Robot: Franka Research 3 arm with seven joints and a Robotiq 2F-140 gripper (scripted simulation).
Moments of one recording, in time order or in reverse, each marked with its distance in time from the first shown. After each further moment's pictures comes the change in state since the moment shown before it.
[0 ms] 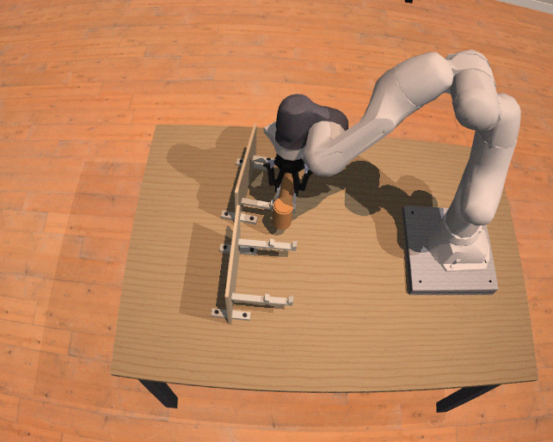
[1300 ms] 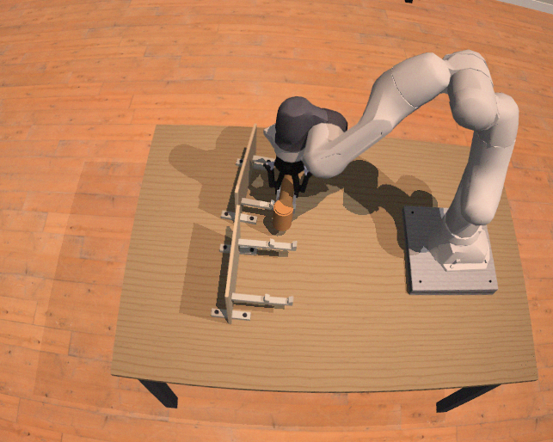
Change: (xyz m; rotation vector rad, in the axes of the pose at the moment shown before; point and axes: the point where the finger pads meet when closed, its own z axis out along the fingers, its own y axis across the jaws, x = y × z) arm 0.001 0.001 0.009 -0.005 0.000 -0.001
